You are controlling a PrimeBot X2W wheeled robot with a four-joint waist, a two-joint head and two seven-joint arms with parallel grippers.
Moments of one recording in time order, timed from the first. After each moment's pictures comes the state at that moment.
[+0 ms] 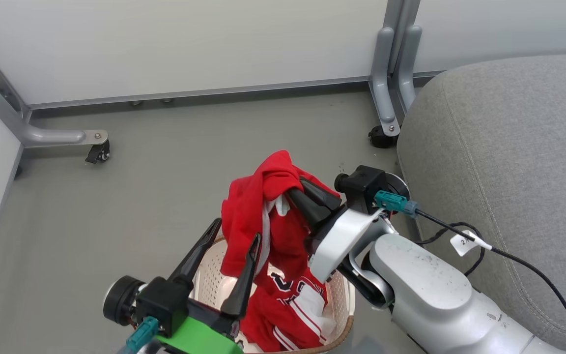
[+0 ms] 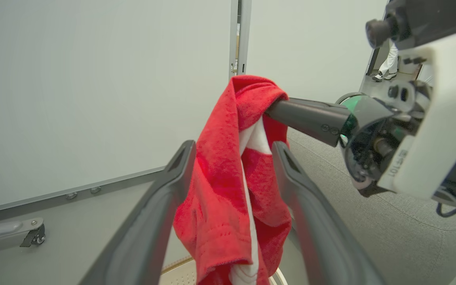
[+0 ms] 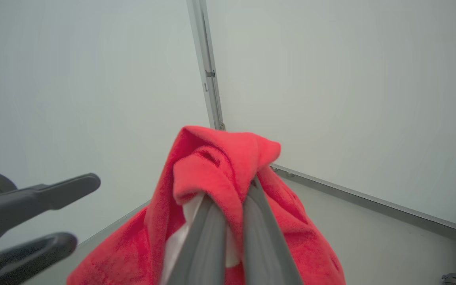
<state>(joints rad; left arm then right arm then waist) -0.04 0.22 -0.48 -0.10 -0.31 -0.03 -0.14 -0.63 -0.11 0.81 0.49 0.57 0.13 -0.26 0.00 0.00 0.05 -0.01</state>
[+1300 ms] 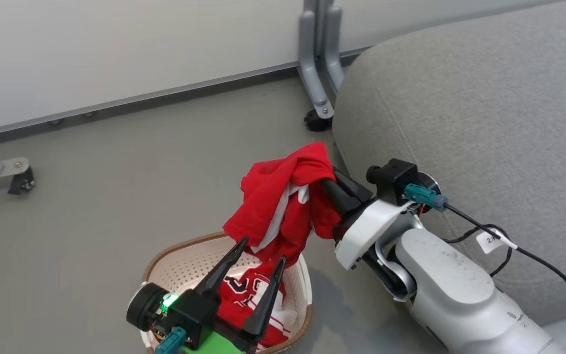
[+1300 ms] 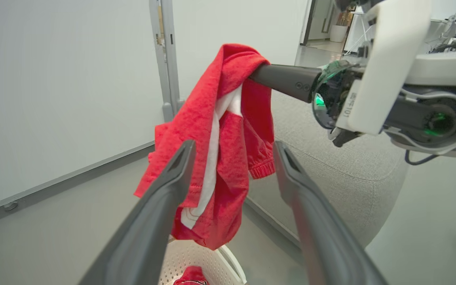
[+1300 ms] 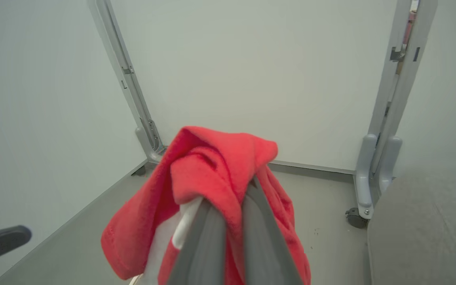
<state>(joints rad) -0.04 0.24 -0.57 -0.06 -0.29 -0.05 -0.14 -0.60 -0.14 0.70 0.53 0.53 0.13 -0.26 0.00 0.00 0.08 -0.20</state>
